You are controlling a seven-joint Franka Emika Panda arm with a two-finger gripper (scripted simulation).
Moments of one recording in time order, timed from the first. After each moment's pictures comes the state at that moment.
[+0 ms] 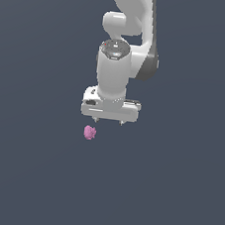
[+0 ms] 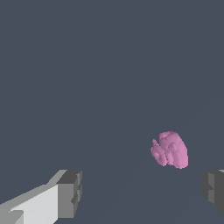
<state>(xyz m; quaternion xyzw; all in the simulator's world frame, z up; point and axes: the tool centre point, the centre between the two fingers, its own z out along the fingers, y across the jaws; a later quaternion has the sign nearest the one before) 0.013 -0.010 0.182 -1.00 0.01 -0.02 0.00</state>
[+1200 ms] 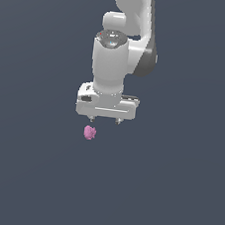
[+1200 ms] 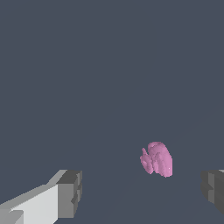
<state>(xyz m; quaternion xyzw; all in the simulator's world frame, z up) 0.026 -0.023 0.203 -1.00 -0.01 -0.04 0.00</state>
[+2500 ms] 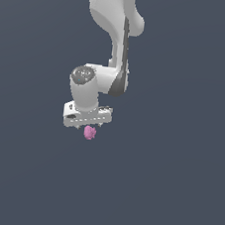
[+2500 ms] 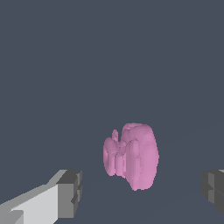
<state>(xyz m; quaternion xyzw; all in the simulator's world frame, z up) -0.012 -0.100 0.089 -0.99 -0.13 0.00 0.00</state>
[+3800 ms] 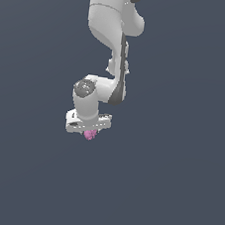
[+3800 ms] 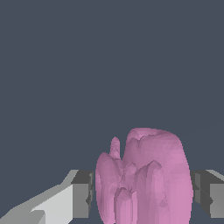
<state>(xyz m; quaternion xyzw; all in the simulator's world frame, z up) -0.012 -0.100 0.039 -0.99 -0.14 0.00 0.00</state>
